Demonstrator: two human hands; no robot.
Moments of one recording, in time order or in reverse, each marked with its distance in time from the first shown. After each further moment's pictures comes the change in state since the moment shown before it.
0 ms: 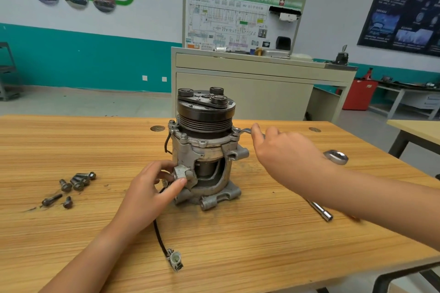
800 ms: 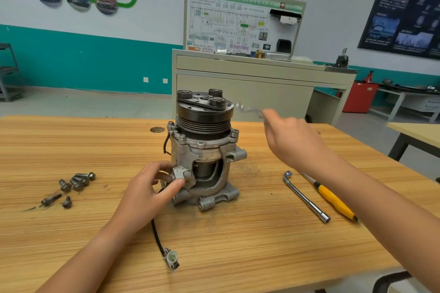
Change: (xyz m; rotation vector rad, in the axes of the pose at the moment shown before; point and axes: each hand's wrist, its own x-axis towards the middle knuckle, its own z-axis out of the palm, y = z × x) left_hand -0.001 0.003 -0.001 0.003 -0.007 -0.028; right_hand 0.019 0.029 0.030 0.474 0.283 0.219
